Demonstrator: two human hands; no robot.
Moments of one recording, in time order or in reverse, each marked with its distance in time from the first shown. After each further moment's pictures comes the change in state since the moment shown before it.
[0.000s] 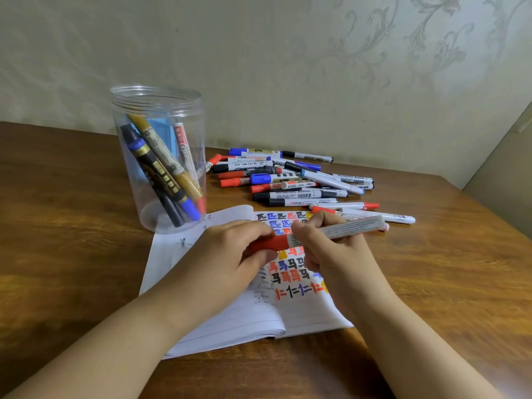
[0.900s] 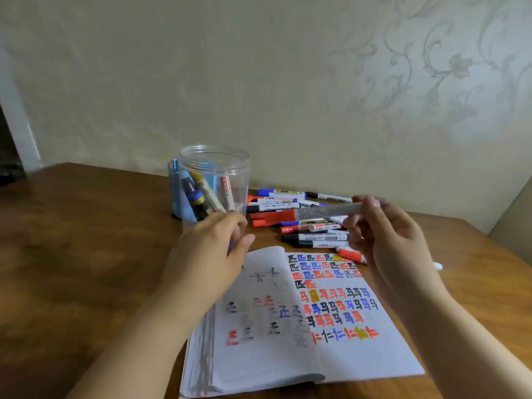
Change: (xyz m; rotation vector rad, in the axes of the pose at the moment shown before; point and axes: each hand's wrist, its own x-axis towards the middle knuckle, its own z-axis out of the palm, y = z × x) left_hand 0.009 -0.028 -0.059 0.306 0.352 -0.096; right_hand 0.032 -0.056 0.011 0.135 0.203 -0.188
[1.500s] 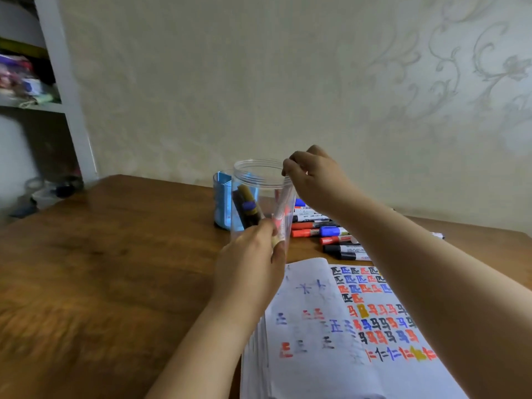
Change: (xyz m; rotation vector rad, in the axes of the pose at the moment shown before) left_hand 0.003 -0.005 -0.004 0.115 0.018 -0.165; right_hand 0.083 0.005 0.129 -1.020 -0.357 -0.394
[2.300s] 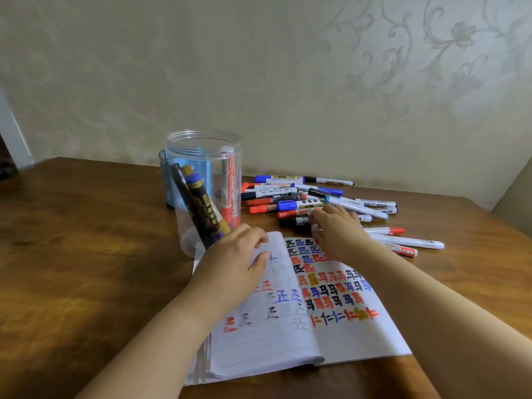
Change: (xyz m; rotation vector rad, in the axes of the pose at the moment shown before) left_hand -0.016 0.011 0.045 -0.129 -0.282 0.181; right_hand -0.088 0.144 0.003 -0.574 -0.344 0.201
